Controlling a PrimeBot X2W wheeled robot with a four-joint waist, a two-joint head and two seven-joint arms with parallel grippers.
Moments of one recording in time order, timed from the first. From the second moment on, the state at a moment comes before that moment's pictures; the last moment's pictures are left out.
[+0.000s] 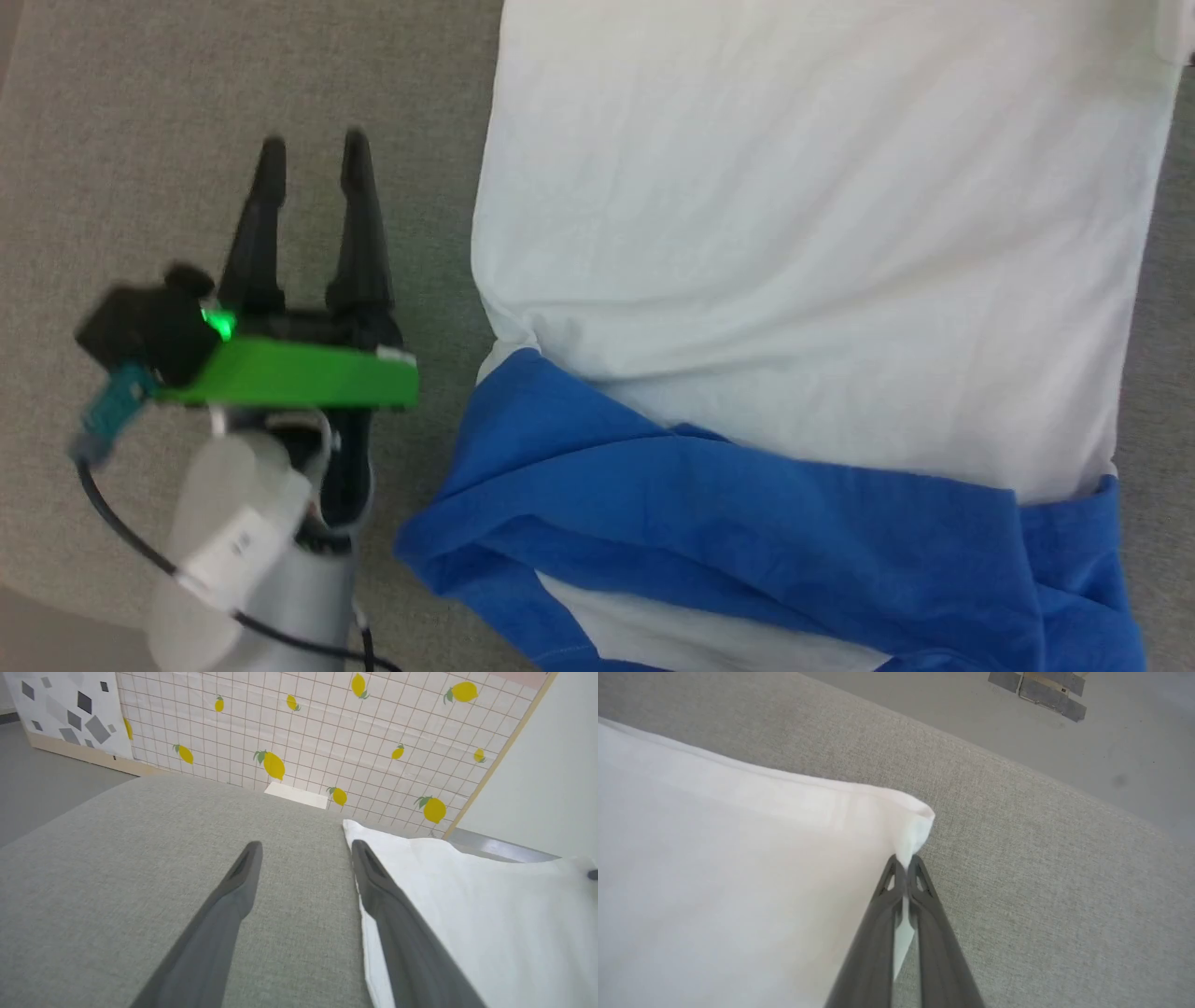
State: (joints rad) left arm -0.36 0.07 -0.06 -0.06 -0.40 -0.06 -0.19; right arm -1.13 -0.35 0.05 0.47 0.15 0.13 1.00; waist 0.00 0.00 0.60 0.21
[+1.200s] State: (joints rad) left arm -1.22 0.31 -0.23 0.44 -0.46 0.05 0.89; right arm -1.22 -0.37 0.37 0.34 0.37 0.13 0.93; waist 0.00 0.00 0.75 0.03
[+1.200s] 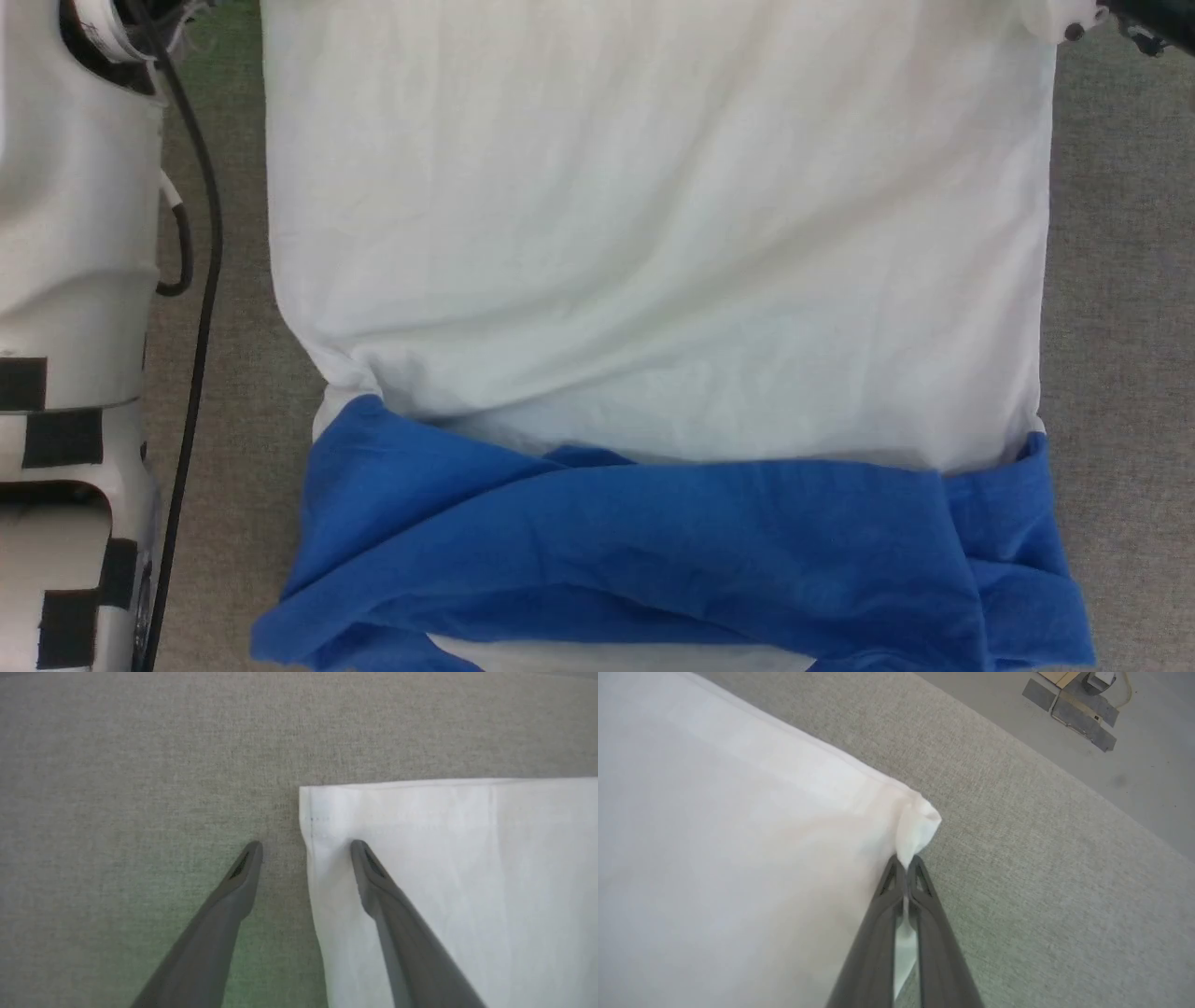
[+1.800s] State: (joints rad) left arm -1.20 0.28 -0.12 0.41 -0.56 0.02 0.66; right arm -1.25 -0.40 0.34 0.37 0.35 0.13 0.80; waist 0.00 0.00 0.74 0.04
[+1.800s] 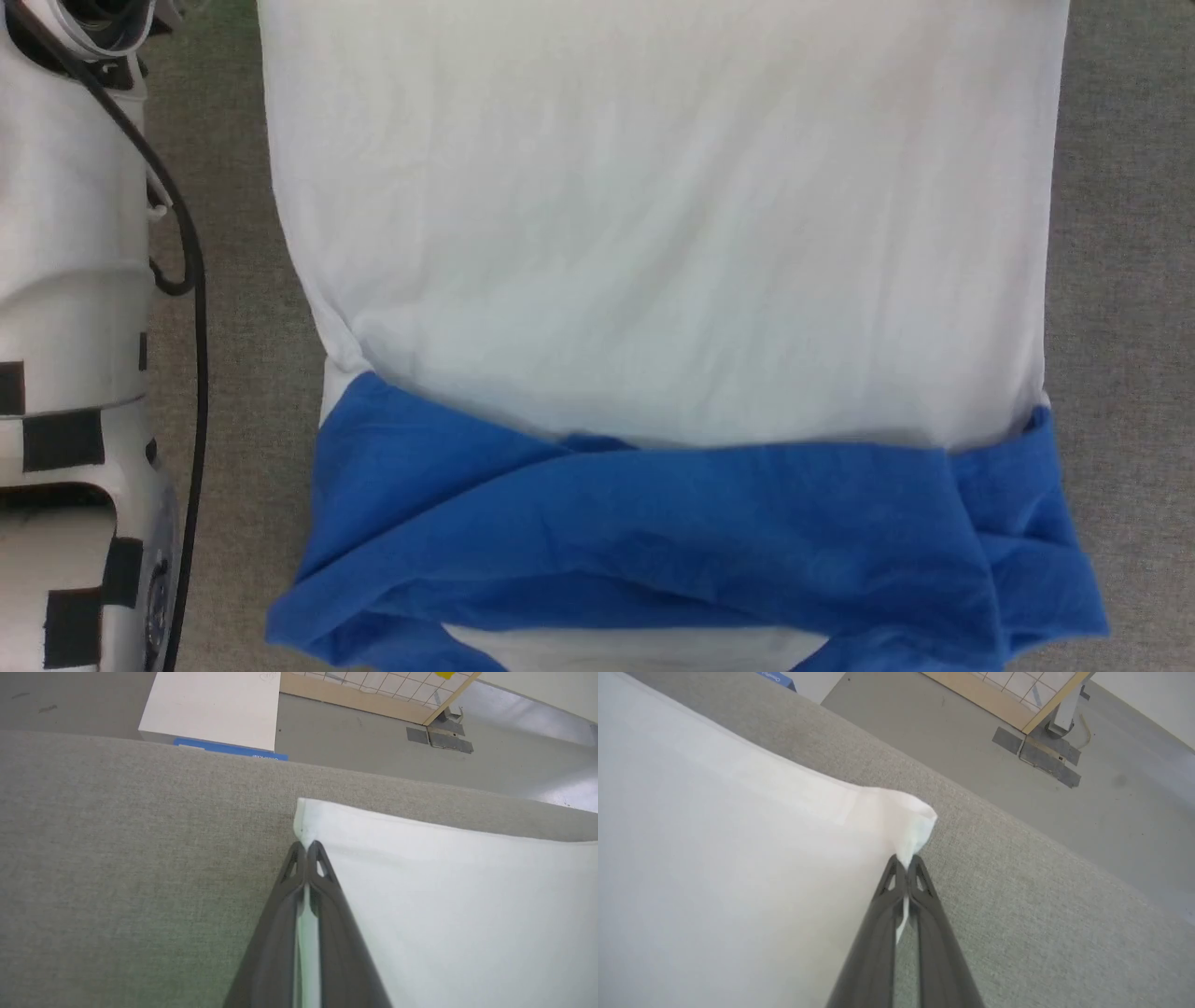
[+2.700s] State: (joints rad) left arm -1.23 0.28 -0.23 0.61 -0.51 -0.12 0.13; right arm -1.27 -0.33 0.32 0.56 0.33 0.13 0.40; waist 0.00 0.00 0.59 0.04
